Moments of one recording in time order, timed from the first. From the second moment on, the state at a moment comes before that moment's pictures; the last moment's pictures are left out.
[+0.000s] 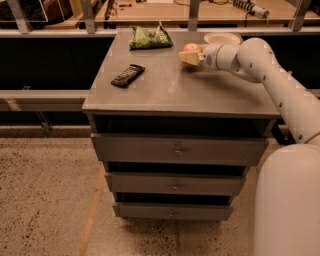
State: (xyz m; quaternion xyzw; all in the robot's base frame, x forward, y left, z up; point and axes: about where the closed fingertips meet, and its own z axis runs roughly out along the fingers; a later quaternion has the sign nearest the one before) arm 0.885 -0.133 0.880 -0.25 0.74 0.19 0.59
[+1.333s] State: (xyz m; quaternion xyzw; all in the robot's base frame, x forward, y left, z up) arm 0.805 0.023 0.887 -0.41 0.69 0.39 0.46
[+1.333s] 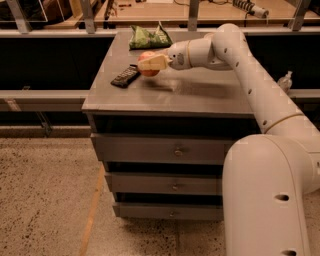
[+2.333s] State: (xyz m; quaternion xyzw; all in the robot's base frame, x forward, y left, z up) arm 0.809 0.031 0.867 -0.44 0.69 0.36 0.44
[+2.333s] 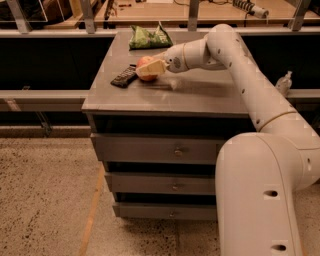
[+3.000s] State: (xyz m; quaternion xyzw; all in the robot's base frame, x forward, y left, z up) arm 0.828 -0.010 0.878 -0.41 0.71 0.30 0.48
